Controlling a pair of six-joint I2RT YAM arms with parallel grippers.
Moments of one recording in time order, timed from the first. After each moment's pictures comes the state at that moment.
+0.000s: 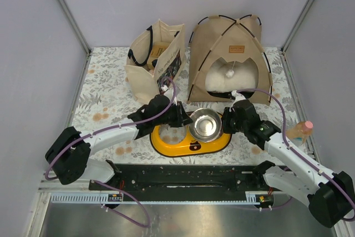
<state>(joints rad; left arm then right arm) -0.81 1.36 0.74 0.10 0.21 -0.79 0.55 0.93 0.62 -0.41 -0.09 0.59</state>
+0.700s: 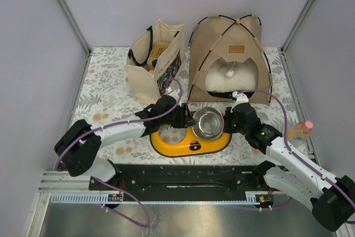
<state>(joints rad) -0.82 1.46 0.78 0.05 0.16 -0.79 0.59 0.87 0.58 -0.36 0.06 0.50</state>
